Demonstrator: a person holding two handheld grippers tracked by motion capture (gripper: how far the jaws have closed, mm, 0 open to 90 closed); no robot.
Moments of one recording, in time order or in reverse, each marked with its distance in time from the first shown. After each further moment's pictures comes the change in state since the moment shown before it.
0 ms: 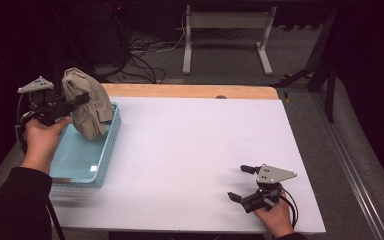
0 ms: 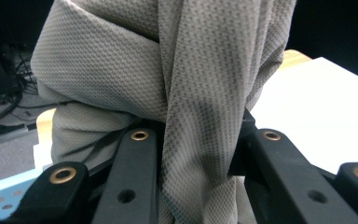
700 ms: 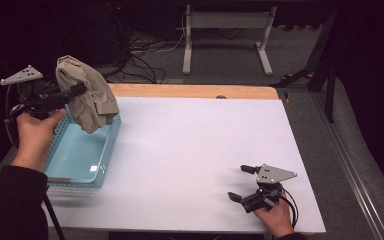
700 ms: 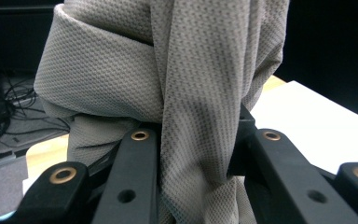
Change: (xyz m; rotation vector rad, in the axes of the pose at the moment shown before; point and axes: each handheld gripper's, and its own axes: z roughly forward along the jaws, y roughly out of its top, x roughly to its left) left arm -0.020 0.030 -0.021 -0.077 -0.053 0.022; right arm 0.000 0.000 0.000 -0.002 -0.001 0.000
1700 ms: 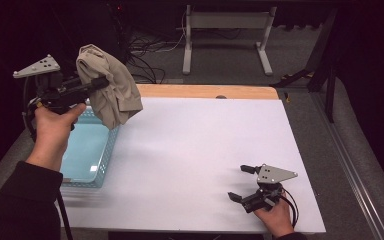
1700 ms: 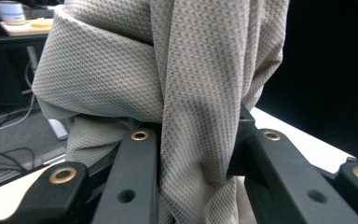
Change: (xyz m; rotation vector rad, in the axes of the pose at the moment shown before) left arm -0.062 0.032 0.019 -0.061 -0.174 0.047; right arm 0.000 0.000 -0.001 -0.006 0.007 -0.003
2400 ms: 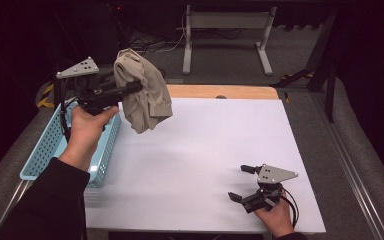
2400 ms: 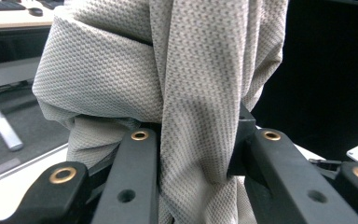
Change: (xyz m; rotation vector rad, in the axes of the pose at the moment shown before) left arm -0.038 0.000 0.054 0.012 -0.123 0.004; right arm 0.000 0.000 -0.001 -0.005 0.002 0.003
